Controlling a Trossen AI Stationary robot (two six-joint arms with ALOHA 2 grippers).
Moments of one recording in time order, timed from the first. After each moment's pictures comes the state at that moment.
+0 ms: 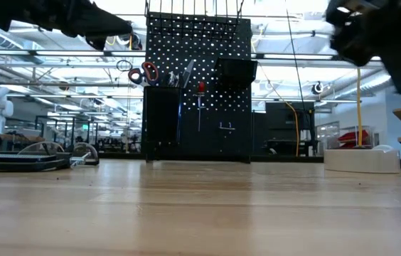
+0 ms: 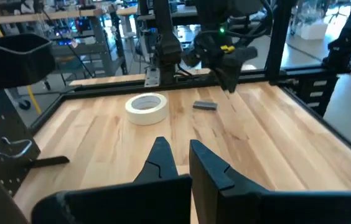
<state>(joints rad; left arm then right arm) -0.06 0.74 0.42 0.15 0.02 0.09 0.42 1.41 0.98 -0.83 -0.14 1.75</state>
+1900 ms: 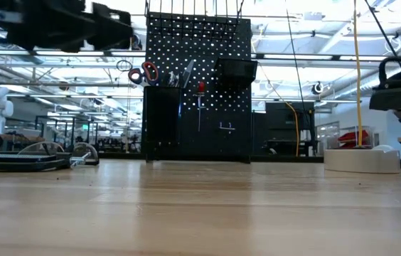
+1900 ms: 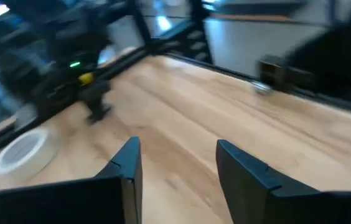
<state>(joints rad) -0.14 1.12 0.43 0.37 0.41 0.48 0.61 1.52 0.68 -0.72 0.13 2.02</state>
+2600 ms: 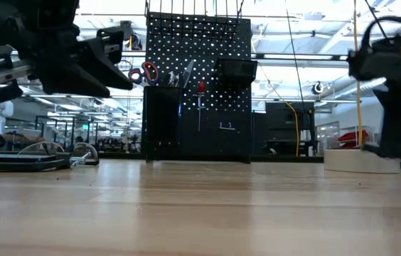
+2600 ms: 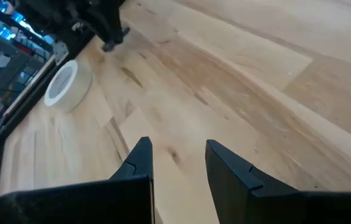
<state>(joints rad) -0.31 1.21 0.43 0.25 -0.08 0.64 0.62 1.53 0.80 -0.75 0.41 1.61</state>
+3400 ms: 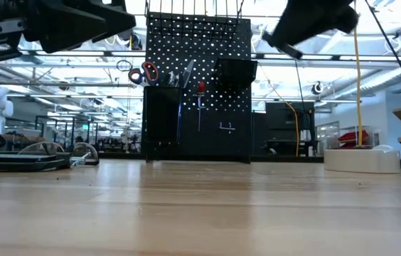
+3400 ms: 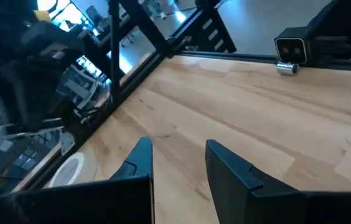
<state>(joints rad) -0.31 1.22 0.43 0.52 0.16 0.69 0.48 1.53 1.20 -0.82 0.86 1.02</state>
